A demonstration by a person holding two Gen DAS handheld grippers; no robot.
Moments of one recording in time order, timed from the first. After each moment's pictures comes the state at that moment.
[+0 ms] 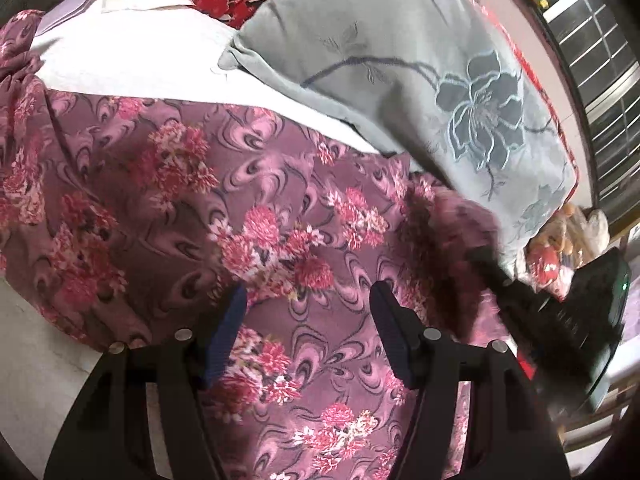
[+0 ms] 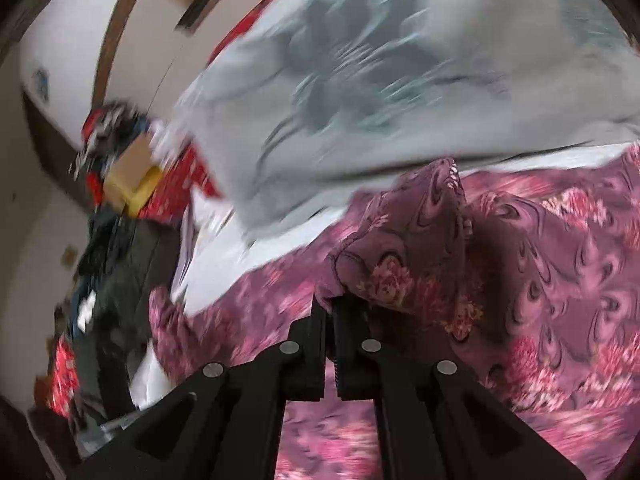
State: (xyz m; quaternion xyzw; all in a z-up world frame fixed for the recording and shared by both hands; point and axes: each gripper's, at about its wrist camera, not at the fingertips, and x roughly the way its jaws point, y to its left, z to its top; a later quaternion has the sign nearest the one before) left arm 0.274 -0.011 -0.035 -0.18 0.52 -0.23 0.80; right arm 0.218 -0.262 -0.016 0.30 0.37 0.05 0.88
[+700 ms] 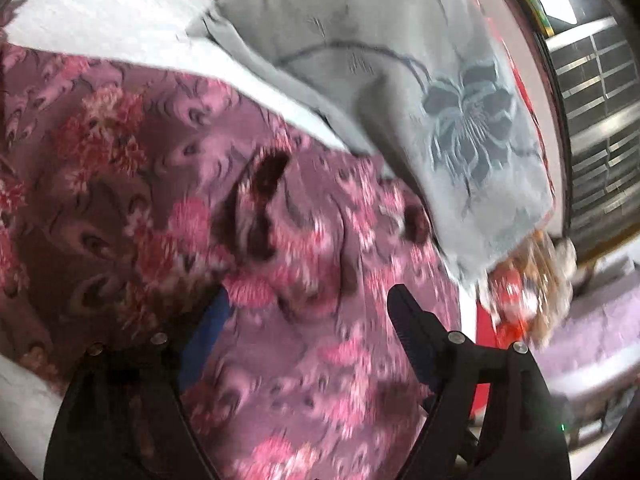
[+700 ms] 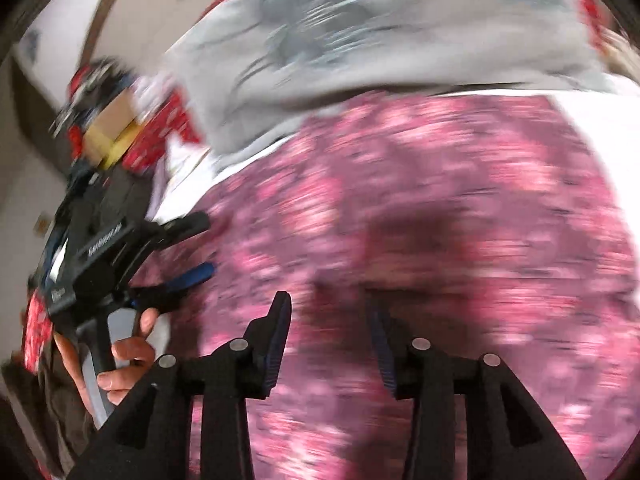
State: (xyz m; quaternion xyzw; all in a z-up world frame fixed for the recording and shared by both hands) left arm 0.290 -0.045 -0.053 -0.26 0.52 -0.25 0.78; right arm 0.110 -0.316 -0.035 0.28 0.41 -0.04 0.87
